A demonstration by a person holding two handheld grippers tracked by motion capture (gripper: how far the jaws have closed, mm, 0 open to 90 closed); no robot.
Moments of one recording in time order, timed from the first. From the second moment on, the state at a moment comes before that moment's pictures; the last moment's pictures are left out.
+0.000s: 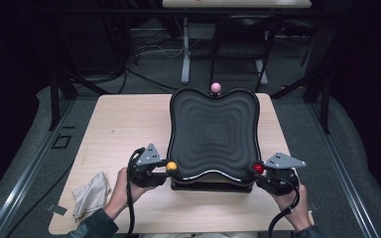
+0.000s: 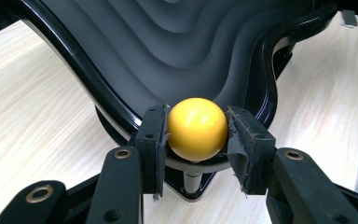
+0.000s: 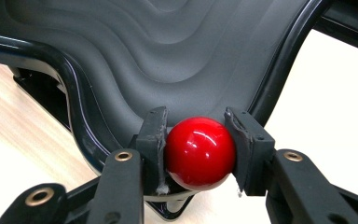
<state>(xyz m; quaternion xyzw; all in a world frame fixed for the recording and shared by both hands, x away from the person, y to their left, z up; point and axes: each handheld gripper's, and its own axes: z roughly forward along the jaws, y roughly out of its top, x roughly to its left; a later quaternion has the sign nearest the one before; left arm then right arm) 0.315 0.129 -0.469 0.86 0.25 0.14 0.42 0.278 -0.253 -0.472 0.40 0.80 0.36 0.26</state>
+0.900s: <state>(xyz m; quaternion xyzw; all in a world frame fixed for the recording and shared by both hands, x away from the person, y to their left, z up) 0.344 0.216 -0.469 0.83 0.34 0.16 0.41 0.352 -0.173 -0.475 0.34 0.82 0.41 0.20</state>
